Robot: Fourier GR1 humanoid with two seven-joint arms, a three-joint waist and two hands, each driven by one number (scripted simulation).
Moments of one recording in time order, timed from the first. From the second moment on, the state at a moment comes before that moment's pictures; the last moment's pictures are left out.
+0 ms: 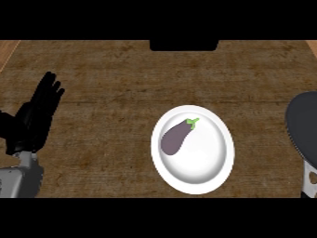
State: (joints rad) left arm -0.17 0.20 0.08 -1.59 0.13 0.09 0.24; right arm -0.32 -0.45 -0.43 -1.39 1.18 -0.18 0.62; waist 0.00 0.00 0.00
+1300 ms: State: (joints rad) left arm -0.16 0.18 0.10 -1.60 0.12 0.07 0.24; right arm -0.33 -0.47 -0.74 -0.88 0.64 -0.47 0.08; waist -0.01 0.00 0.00
